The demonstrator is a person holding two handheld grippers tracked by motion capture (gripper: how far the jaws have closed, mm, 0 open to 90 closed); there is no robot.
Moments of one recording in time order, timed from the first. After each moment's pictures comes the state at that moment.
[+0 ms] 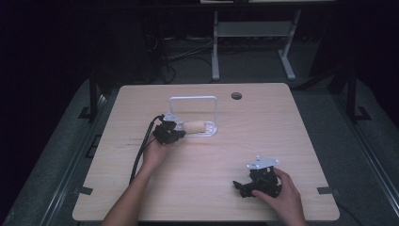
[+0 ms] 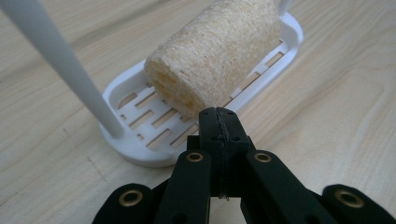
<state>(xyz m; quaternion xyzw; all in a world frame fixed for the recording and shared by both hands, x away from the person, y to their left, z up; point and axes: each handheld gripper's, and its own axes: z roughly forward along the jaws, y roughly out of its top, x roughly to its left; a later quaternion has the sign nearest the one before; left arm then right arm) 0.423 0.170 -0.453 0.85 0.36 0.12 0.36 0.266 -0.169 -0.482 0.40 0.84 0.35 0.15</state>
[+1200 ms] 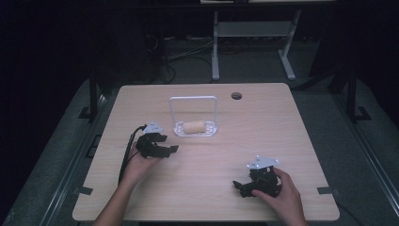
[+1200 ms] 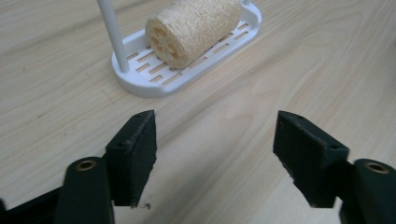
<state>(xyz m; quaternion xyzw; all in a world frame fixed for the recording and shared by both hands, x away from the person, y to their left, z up) 0.362 0.210 -0.434 0.84 0.36 0.12 0.39 0.267 -0.169 -0.482 0.39 0.84 0.35 0.15</state>
